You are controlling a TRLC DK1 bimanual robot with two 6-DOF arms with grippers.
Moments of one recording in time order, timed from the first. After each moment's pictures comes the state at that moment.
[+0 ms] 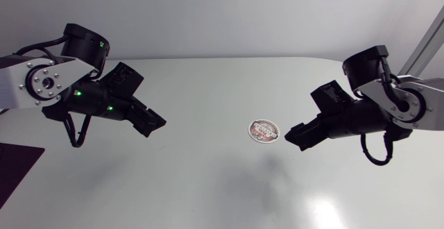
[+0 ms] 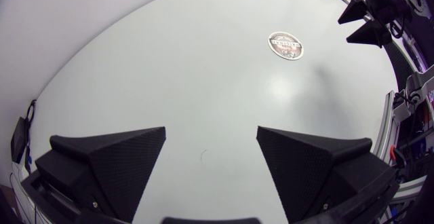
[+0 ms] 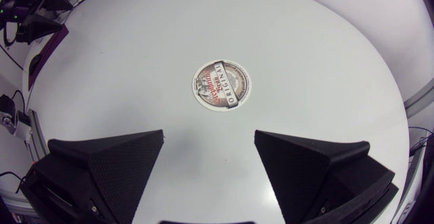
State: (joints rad) left arm -0.26 1.39 0.98 -0.50 0.20 0.39; right arm 0.20 1.31 0.83 -0.42 -0.24 -0.24
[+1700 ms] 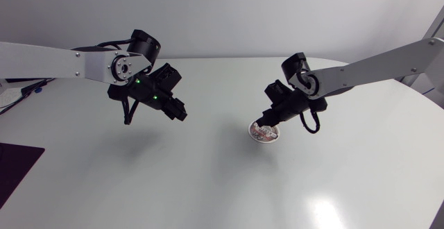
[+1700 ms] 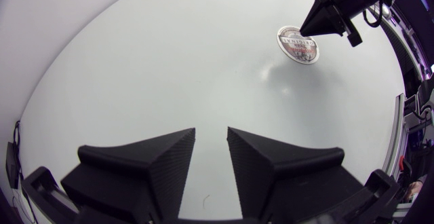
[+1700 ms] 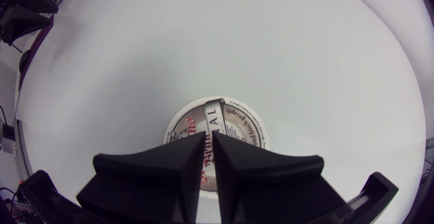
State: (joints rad) left arm -0.32 1.79 1.26 -0.46 0.19 0.40; right arm 0.24 1.97 1.25 -0.31 -0.26 -0.28
